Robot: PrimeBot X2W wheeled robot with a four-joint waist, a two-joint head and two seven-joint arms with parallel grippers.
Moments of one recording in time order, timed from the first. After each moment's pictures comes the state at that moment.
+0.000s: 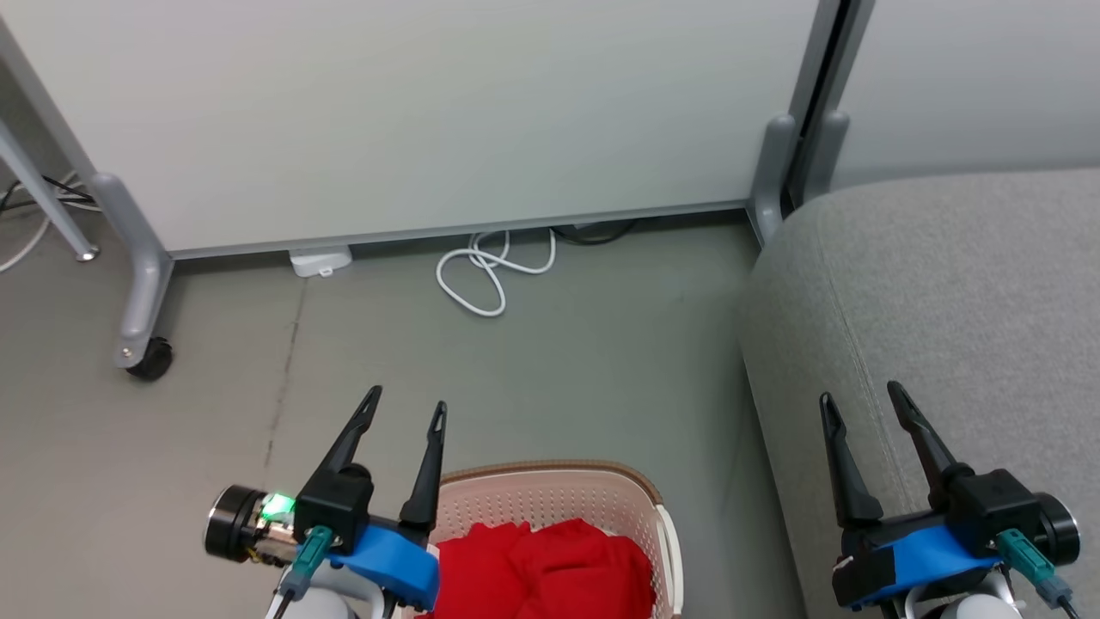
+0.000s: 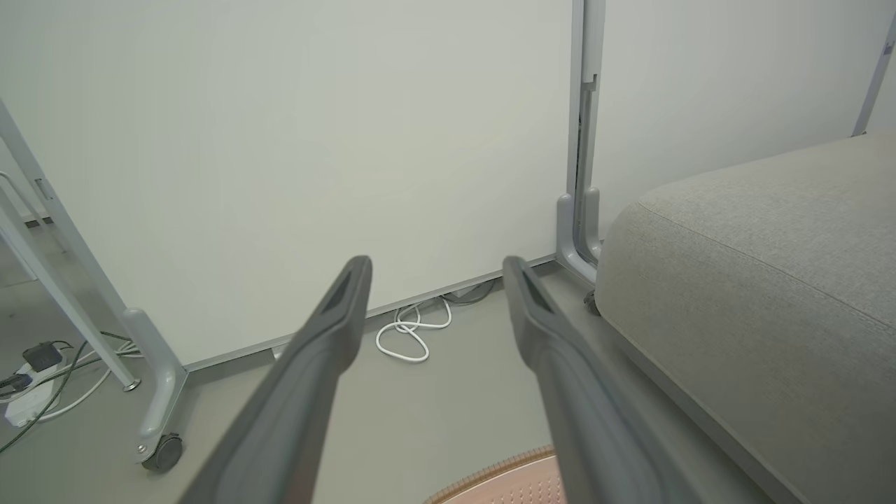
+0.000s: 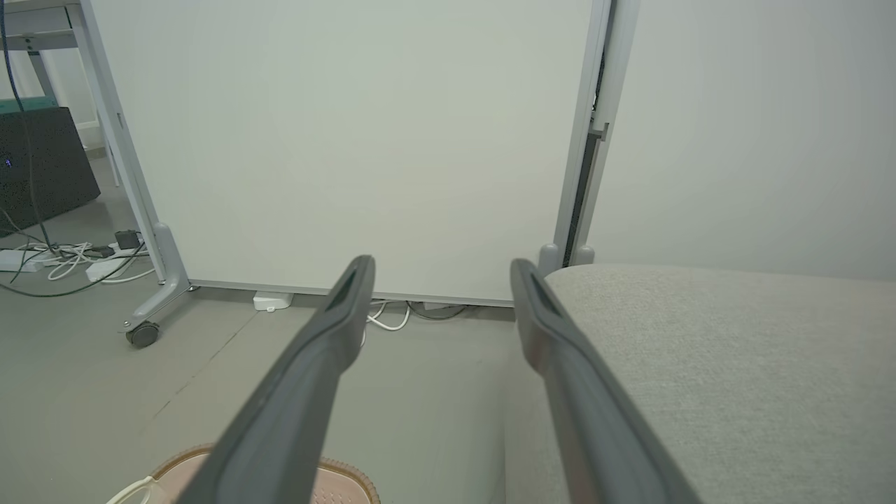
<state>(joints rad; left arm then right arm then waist) -0.13 0.10 -0.25 0.35 -0.05 -0.07 -0.26 -0.06 -0.05 -0.02 0.21 0.01 0.13 -0.26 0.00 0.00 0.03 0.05</state>
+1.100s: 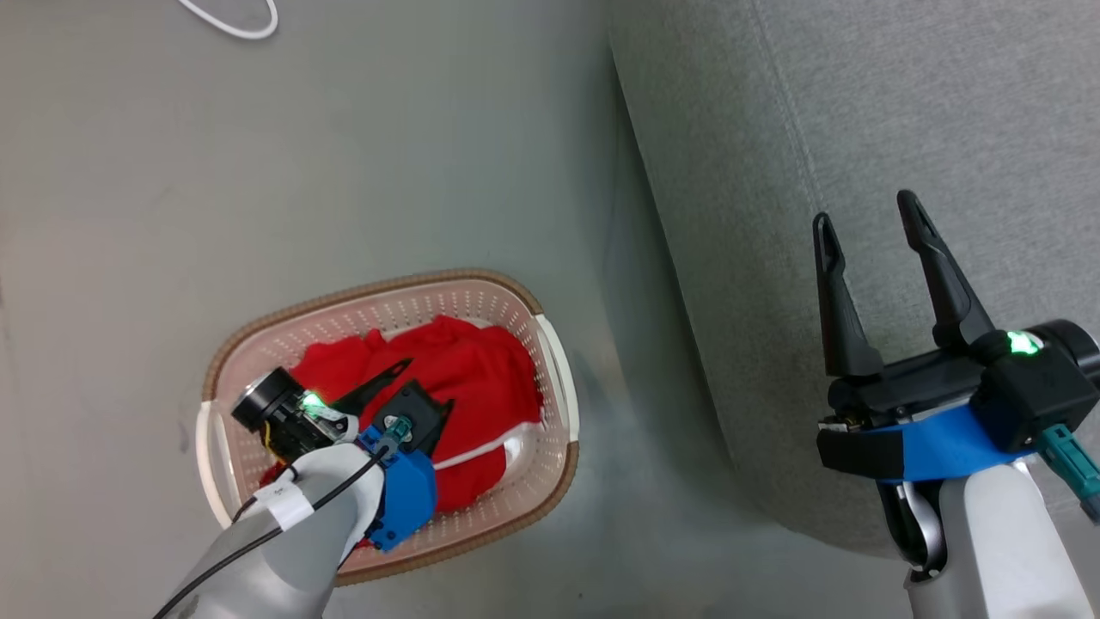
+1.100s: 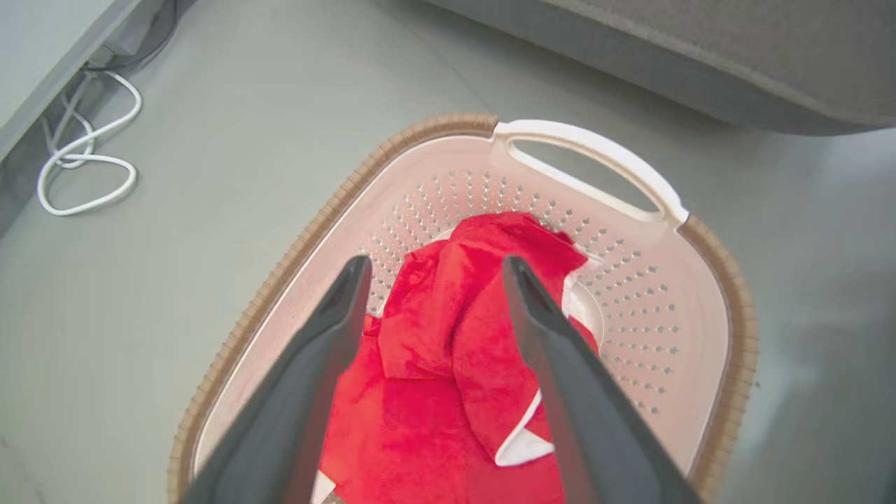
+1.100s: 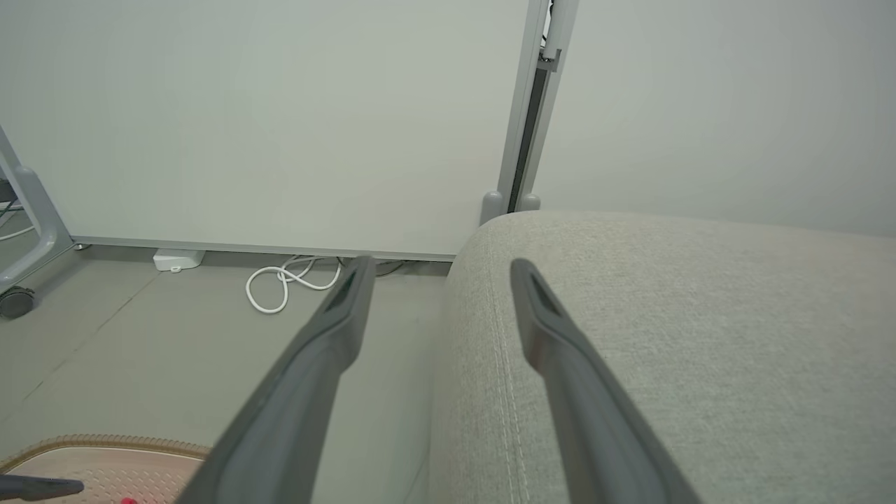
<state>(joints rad) -0.67 0.16 -0.73 1.08 -0.02 -0.13 -0.26 -0.29 -0.05 0.04 0.02 0.01 0.13 -0.26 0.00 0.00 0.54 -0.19</state>
